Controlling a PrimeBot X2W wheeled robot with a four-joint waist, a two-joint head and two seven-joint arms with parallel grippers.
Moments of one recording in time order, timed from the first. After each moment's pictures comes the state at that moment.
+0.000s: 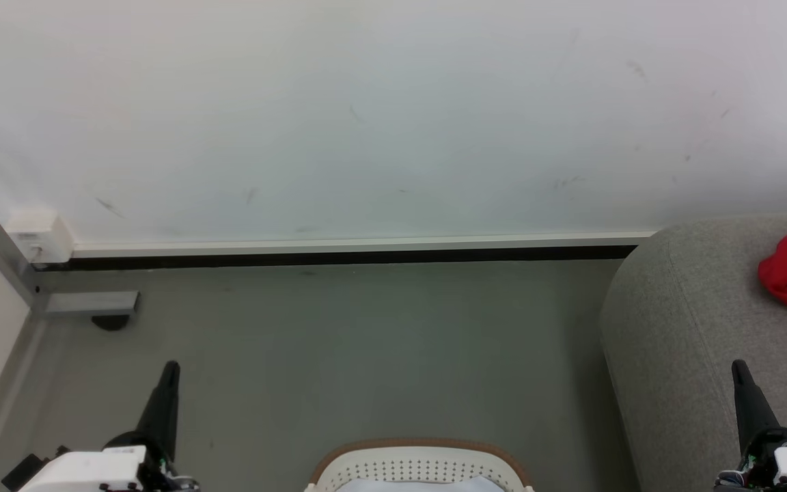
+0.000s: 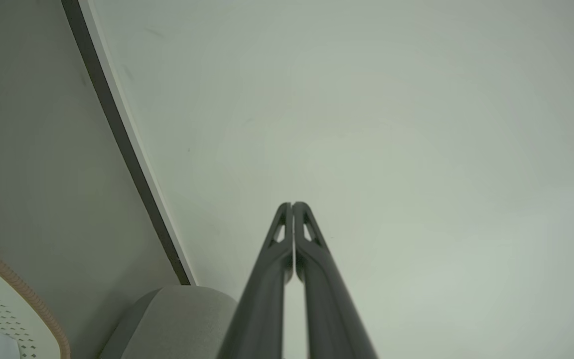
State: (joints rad) left arm -0.10 0.05 0.10 0.19 -1.55 -0.07 0.10; right arm -0.11 -0.06 -0.10 0.26 1.56 0.13 0.09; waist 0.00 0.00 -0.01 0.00
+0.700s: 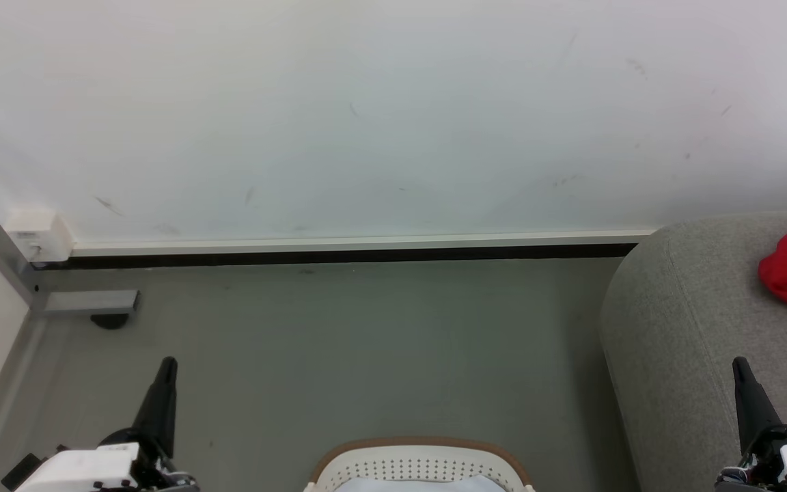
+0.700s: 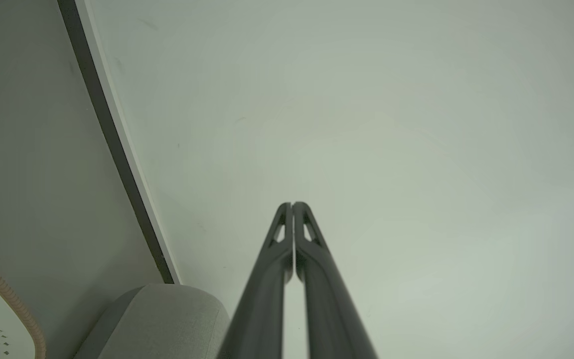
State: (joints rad) left arm -0.10 0.05 0.12 0.19 -1.61 -0.07 0.11; right arm -0.12 -0.06 -0.10 0.26 1.62 0.13 0.10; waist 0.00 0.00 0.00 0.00
